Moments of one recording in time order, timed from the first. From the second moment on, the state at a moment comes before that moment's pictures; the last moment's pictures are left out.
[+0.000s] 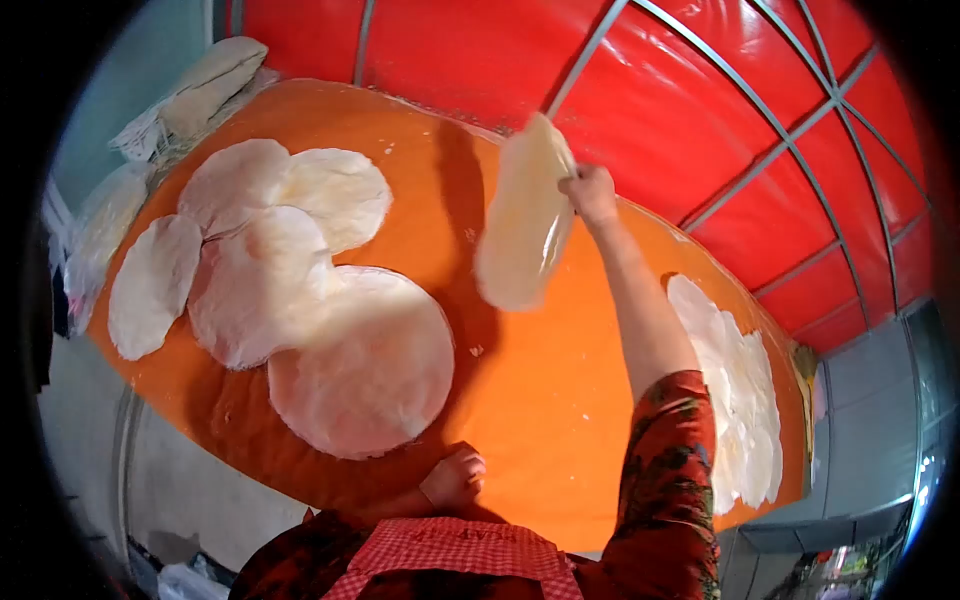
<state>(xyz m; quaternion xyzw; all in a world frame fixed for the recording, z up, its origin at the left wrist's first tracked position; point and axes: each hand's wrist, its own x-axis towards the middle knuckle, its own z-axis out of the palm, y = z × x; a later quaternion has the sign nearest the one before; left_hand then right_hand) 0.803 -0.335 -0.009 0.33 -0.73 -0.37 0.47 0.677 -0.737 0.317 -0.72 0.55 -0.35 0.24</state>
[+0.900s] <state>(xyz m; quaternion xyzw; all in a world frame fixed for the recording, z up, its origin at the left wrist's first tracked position) 0.841 -0.355 0.061 0.14 -0.01 -0.83 0.54 0.637 -0.376 0.102 -0.83 0.45 -0.13 0.30</state>
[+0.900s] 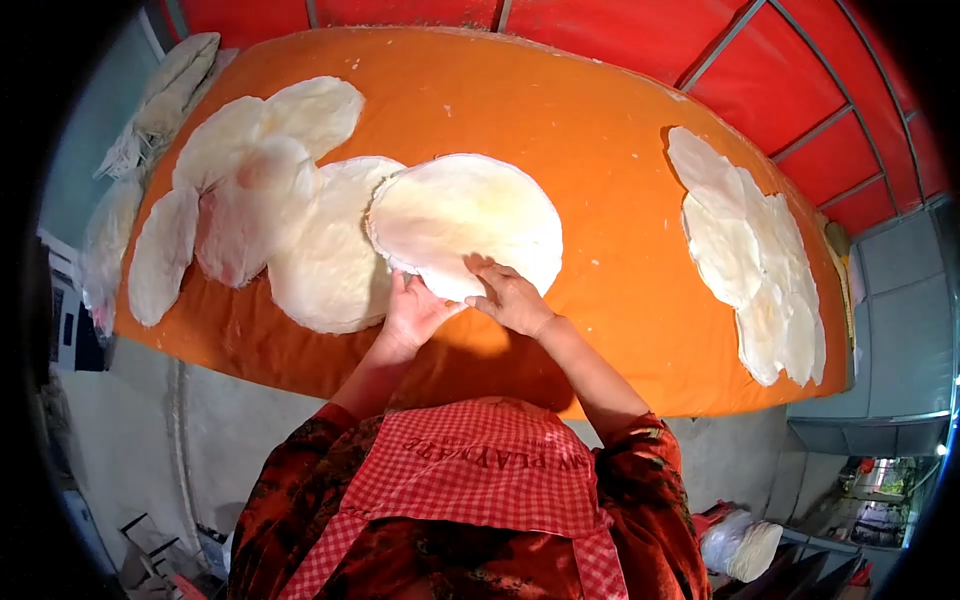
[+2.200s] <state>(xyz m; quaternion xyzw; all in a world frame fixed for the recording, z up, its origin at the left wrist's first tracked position) 0.844 -0.334 0.046 0.45 -0.09 -0.73 0.51 0.494 -0.456 0.194 -0.45 0.64 -0.59 0.18</state>
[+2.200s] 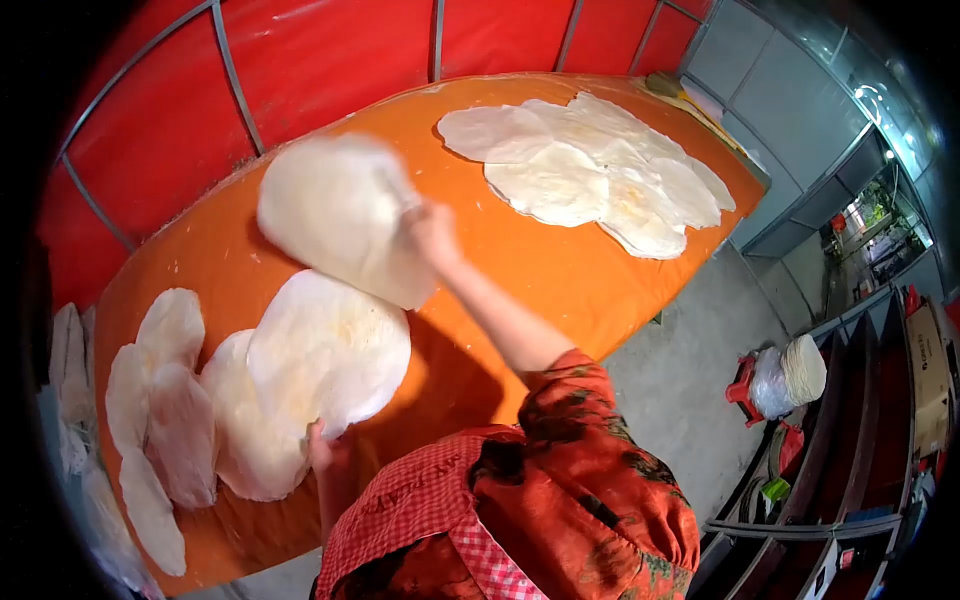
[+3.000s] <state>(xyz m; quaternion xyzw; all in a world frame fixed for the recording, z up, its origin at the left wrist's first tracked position) 0.843 -0.341 0.037 0.13 0.00 -0.80 0.59 0.622 -0.356 0.098 -0.84 0.46 -0.26 0.08</state>
